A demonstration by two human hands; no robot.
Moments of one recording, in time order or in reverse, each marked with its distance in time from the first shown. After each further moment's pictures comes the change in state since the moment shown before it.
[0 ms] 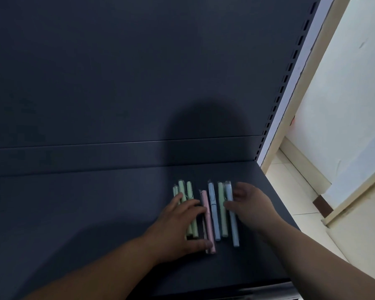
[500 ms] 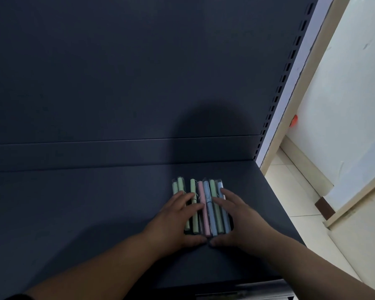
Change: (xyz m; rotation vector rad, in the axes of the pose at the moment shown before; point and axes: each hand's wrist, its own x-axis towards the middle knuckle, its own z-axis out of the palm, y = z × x) left_hand 0.008 0.001 0.009 0.014 0.081 0.031; right_hand -0.020 0.016 -0.003 -0.544 -0.314 -0.352
